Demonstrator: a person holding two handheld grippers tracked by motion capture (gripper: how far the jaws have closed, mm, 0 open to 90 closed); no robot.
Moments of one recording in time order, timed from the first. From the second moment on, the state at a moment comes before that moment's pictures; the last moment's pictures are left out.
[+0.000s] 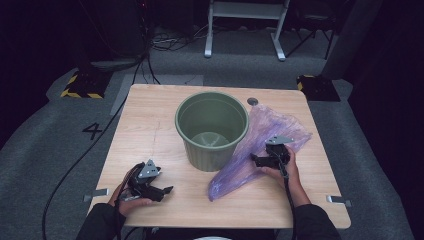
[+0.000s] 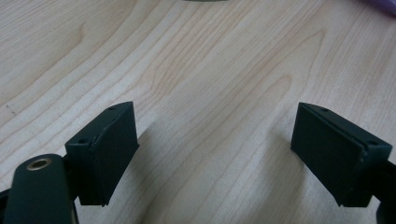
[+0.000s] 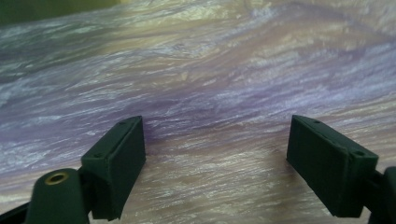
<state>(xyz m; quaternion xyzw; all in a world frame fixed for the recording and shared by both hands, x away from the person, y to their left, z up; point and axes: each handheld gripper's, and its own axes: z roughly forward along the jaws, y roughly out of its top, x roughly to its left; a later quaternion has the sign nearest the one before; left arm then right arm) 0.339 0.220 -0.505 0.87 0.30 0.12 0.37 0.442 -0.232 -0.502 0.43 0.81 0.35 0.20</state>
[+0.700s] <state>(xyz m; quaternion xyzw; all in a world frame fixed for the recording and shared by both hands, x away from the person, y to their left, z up) 0.334 0.222 -0.505 0.87 0.31 0.12 0.37 0.447 -0.246 -0.499 0.42 0.79 0.40 0.19</state>
